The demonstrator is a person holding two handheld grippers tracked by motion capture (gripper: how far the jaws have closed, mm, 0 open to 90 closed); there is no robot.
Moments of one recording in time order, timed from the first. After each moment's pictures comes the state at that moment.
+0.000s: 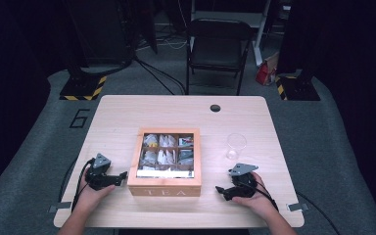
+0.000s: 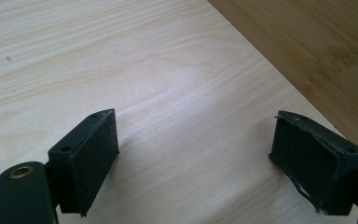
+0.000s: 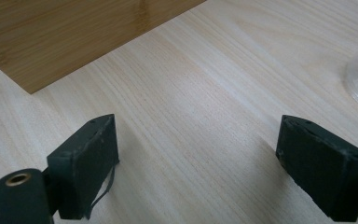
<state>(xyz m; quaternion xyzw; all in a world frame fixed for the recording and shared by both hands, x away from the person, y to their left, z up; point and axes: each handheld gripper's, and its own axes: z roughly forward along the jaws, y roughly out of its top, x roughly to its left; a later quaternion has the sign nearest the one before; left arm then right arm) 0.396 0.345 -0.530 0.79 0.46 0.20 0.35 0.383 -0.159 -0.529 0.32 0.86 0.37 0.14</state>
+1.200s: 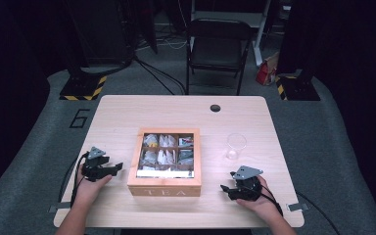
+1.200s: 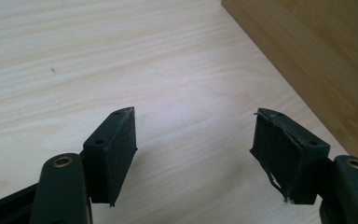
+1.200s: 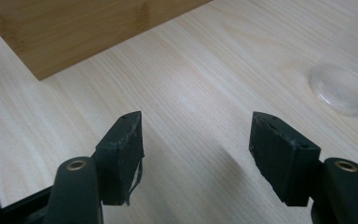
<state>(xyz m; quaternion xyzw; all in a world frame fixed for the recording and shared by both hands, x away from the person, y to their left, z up) 0.414 0.359 -0.517 0.76 0.50 0.20 0.37 0.367 -0.167 -0.517 0.31 0.86 0.37 0.18</state>
